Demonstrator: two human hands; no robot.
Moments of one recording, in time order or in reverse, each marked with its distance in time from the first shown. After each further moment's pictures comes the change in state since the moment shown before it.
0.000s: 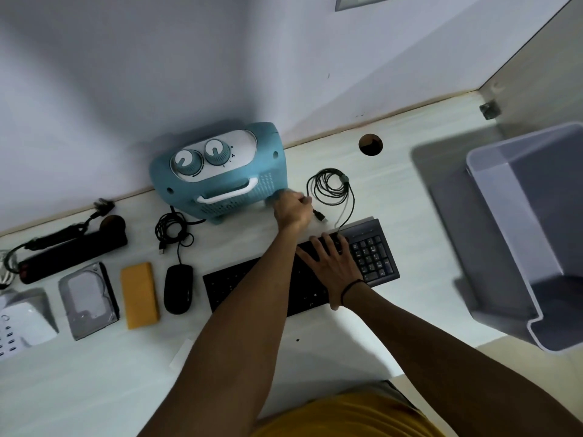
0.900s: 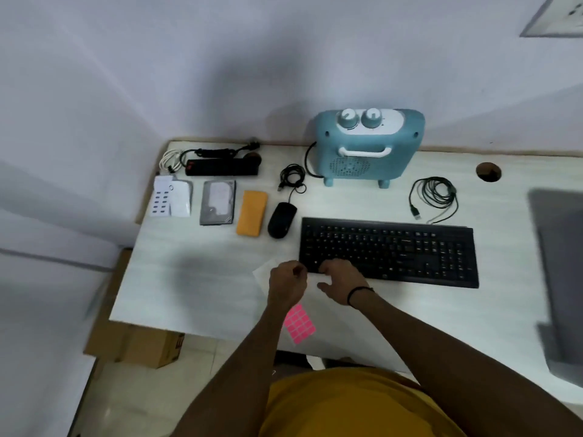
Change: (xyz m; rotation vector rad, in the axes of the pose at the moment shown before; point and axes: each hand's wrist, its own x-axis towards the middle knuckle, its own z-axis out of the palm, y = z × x) left_hand -0.208 -0.212 -0.106 0.104 0.181 -0.040; right_hand -0.034 -0.137 -0.010 0.602 0.038 -0.149
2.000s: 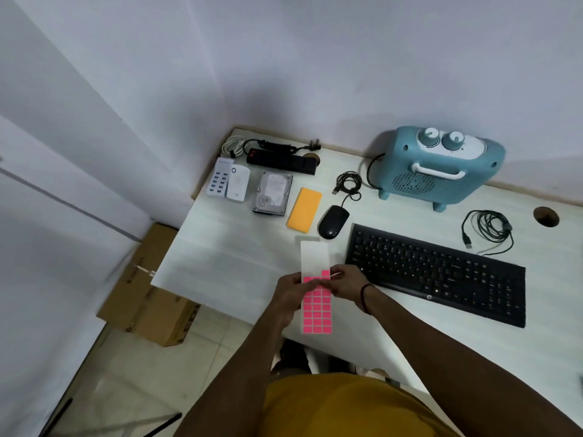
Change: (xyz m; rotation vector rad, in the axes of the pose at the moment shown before) left_hand -0.082 -0.125 -0.067 -0.938 -0.100 -0.537; right_hand 0.000 -0.121 0.078 0.592 -0.242 0.169
